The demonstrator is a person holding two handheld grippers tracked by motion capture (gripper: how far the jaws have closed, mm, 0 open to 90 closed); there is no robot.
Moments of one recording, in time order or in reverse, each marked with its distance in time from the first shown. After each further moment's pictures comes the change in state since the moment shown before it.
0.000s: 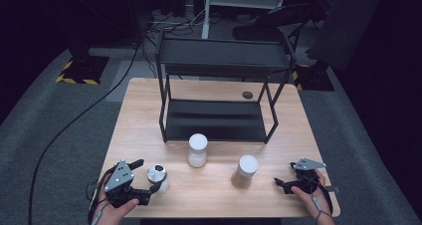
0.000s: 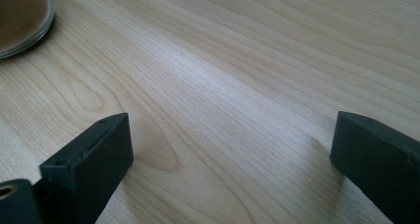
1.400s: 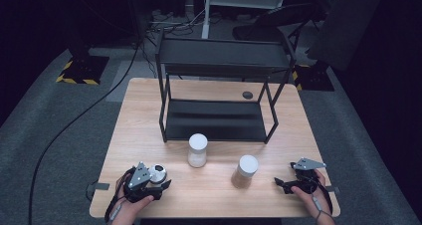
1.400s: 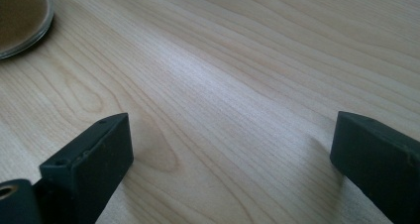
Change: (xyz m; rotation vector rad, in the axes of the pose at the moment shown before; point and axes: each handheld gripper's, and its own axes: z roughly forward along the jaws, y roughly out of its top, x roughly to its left) left arm -0.002 -0.017 0.051 0.142 0.028 0.014; right arm 0.000 0.000 0.000 -0.001 0.000 0.000
